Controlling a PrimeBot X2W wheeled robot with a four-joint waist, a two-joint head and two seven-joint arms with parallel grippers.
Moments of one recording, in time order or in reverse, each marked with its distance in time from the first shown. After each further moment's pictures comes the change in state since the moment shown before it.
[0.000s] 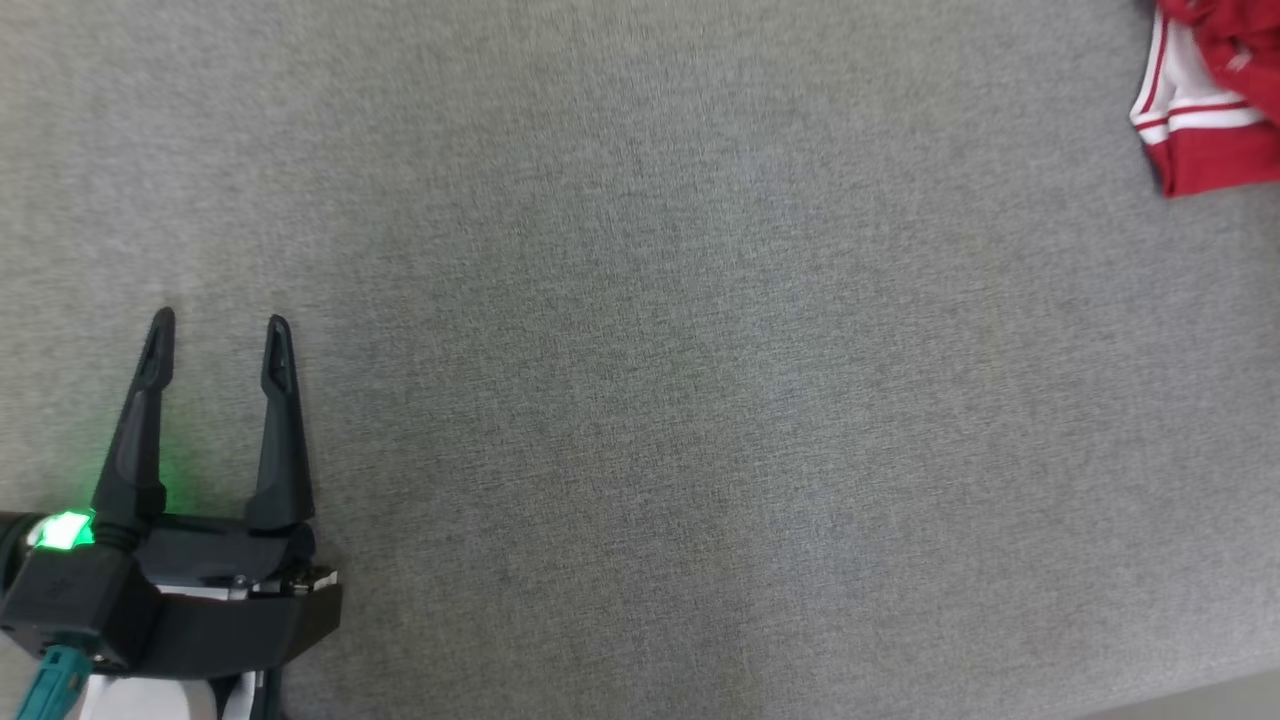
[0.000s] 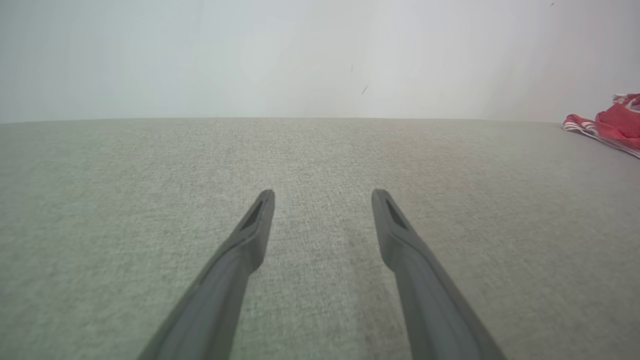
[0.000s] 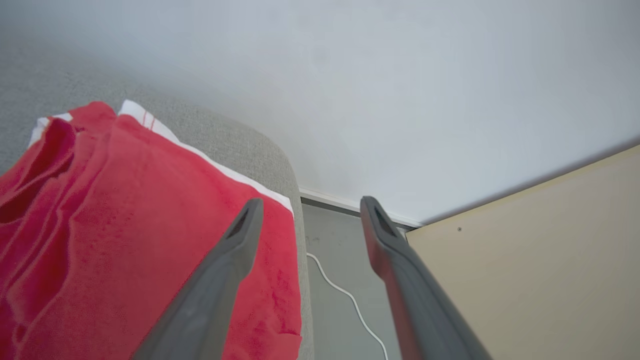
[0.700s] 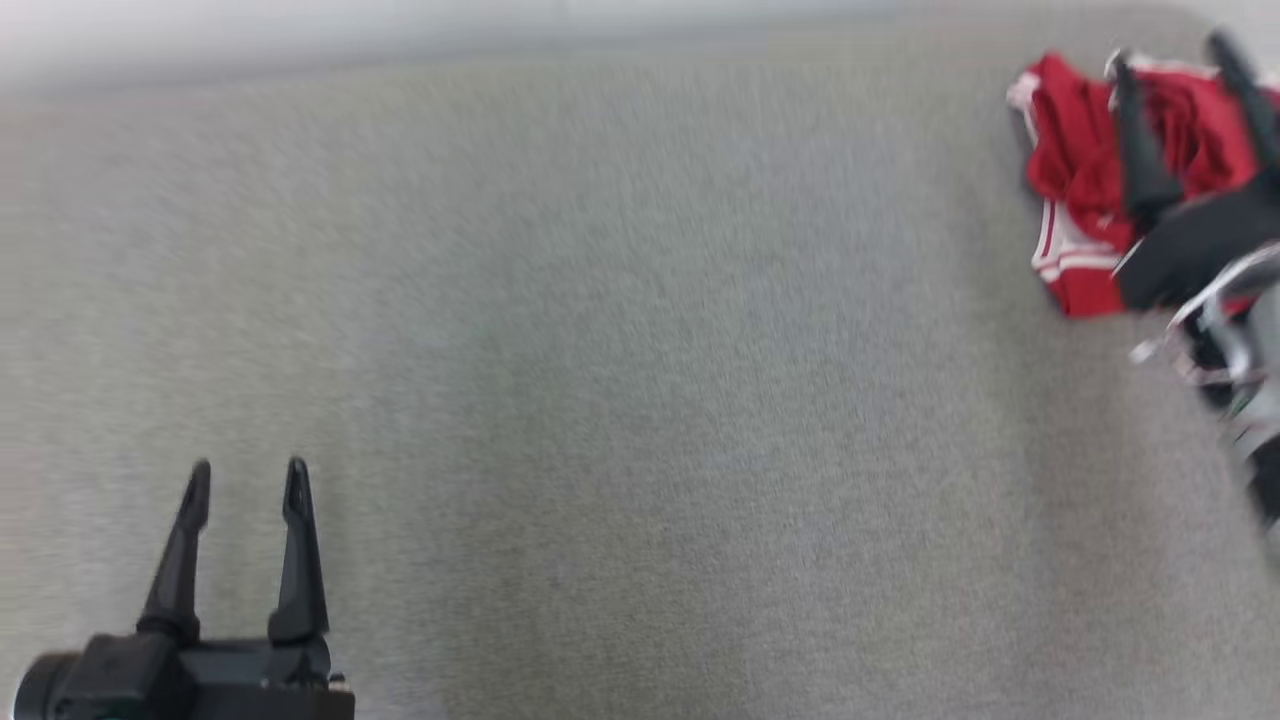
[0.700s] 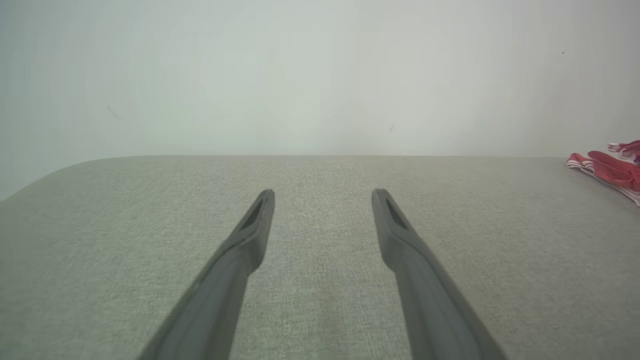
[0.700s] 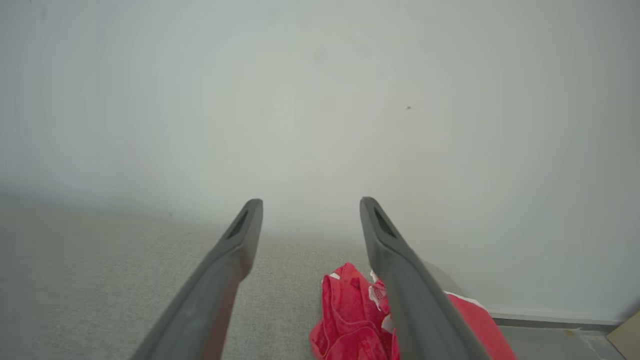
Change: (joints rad) left arm 0.153 -0.058 0.045 0.115 -0.008 0.000 0.000; right arm 0.348 0.373 -0.243 -0.157 0.024 0.000 -0.272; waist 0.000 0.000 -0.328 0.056
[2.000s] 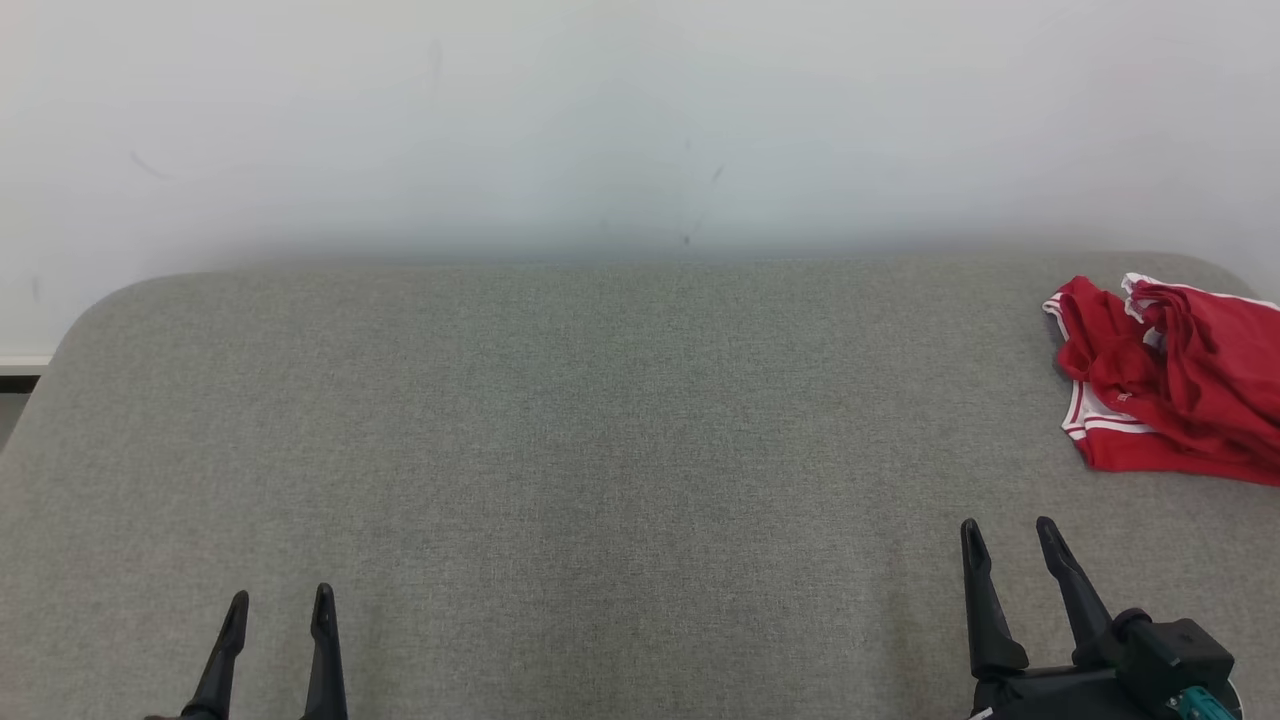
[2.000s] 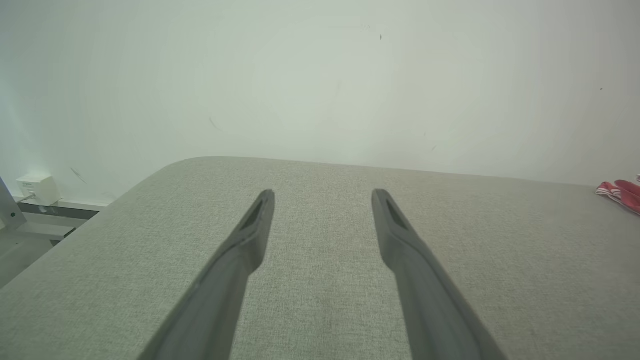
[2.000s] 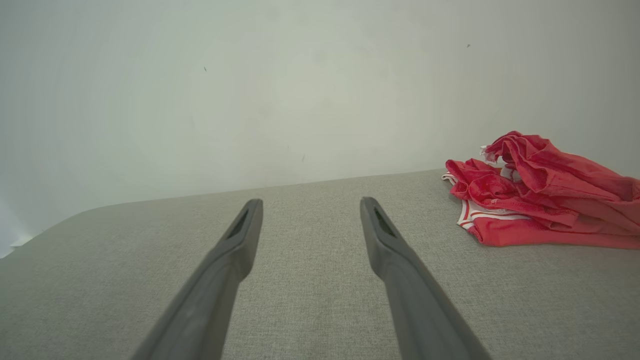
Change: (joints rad) left arm 0.114 -0.019 0.004 0.144 -0.013 0.000 0.000; right arm 0.953 0.385 -0.330 -0.659 -0.178 0.000 0.034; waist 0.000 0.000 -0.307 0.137
